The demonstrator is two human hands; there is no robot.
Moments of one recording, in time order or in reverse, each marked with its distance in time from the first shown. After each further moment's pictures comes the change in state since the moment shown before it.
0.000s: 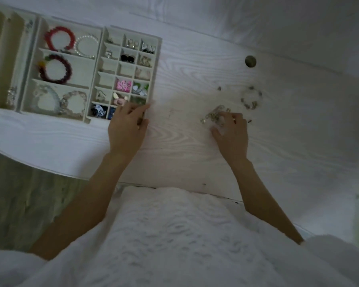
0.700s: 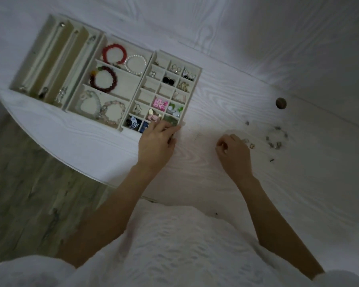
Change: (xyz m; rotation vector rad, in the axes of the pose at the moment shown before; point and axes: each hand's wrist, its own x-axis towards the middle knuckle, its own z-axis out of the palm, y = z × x) left_hand 0.003 0.000 0.000 0.028 0.064 0.026; right_hand 0.028 -0.043 0.014 -0.017 -0.124 -0.308
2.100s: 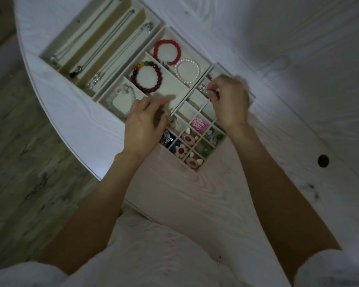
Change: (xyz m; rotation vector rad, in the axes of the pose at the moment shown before) left_hand 0.039 -0.092 -0.041 -0.181 0.211 -0.381; right_hand 0.184 -0.153 0.031 -0.014 -0.018 -0.412
